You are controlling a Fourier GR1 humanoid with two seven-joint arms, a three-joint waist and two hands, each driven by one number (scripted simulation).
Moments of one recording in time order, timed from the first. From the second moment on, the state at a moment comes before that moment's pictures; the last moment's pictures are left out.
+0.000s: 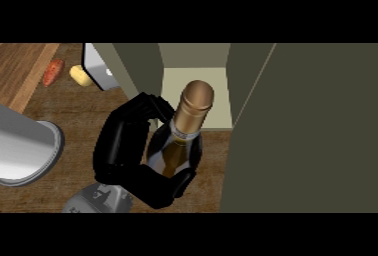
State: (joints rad) left arm -0.29 0.00 -0.35 -1.82 0.17 0.28 0.09; right arm -0.09 -0.05 0.12 -2.49 -0.06 0.06 0.67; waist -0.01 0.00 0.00
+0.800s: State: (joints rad) left arm -0.53 0.00 -0.46 -1.58 0.15 0.57 0.04; right arm -0.07 -0.07 0.09 -2.49 -0.07 0.09 0.66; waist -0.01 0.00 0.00
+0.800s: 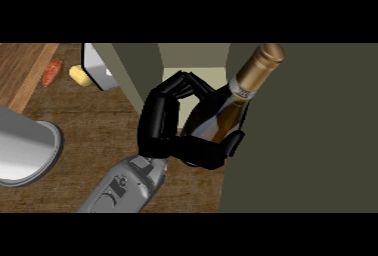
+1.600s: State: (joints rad) left arm -0.55 0.00 -0.46 -1.38 0.33 0.62 -0.17; right arm -0.11 -0.07 0.06 -2.49 -0.08 0.09 0.69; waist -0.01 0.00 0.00
